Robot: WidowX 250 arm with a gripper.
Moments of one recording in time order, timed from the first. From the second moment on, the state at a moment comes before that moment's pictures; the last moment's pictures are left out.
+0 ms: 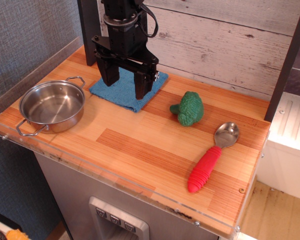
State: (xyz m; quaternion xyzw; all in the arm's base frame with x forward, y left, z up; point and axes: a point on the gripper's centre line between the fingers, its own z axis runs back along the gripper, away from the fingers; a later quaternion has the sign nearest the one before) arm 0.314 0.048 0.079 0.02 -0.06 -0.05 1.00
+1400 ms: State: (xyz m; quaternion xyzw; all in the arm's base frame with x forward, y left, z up) arm 0.353 -0.023 0.058 -0.01 -0.06 -0.14 0.99
